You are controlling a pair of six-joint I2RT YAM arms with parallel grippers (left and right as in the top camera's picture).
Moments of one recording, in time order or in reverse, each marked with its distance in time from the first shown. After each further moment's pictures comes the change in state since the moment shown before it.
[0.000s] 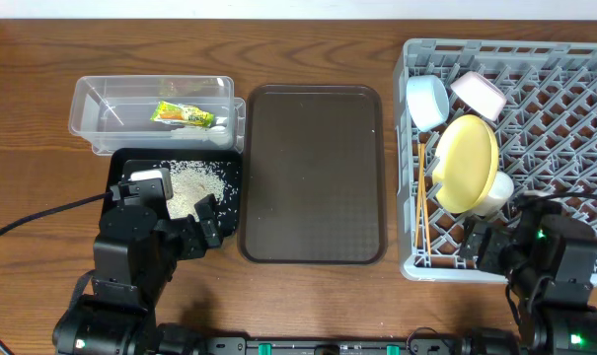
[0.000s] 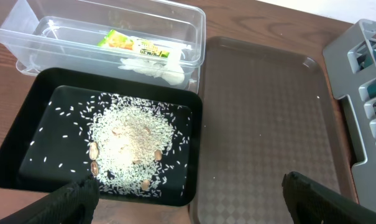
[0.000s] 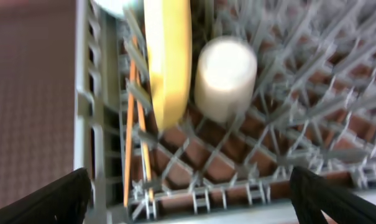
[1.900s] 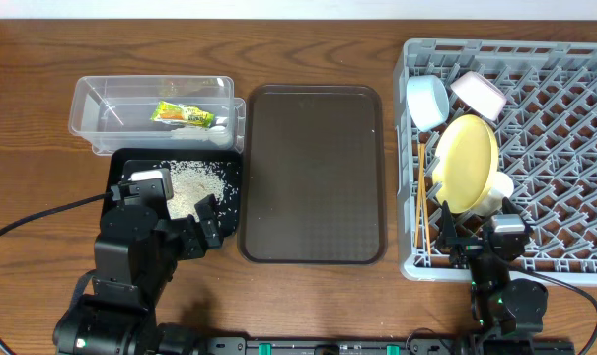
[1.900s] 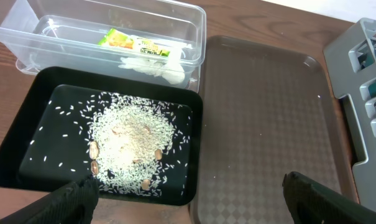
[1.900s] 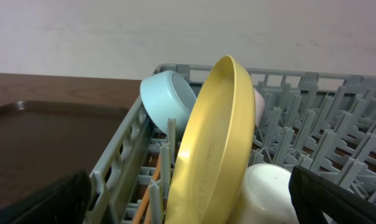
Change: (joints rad) left arm 0.000 0.000 -0.003 0.000 0.000 0.000; right arm 0.086 -0.575 -0.735 0.864 -0.040 -0.167
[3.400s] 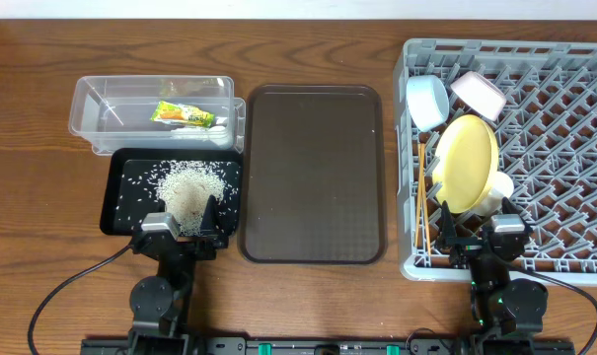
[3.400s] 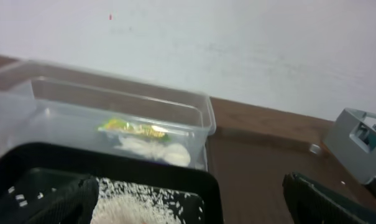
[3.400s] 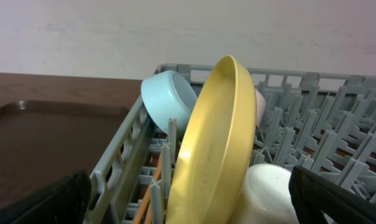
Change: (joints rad) left arm 0.092 -0.629 -0.885 0.874 0.000 0.093; right arm 0.000 0.001 0.000 0.000 -0.003 0.000
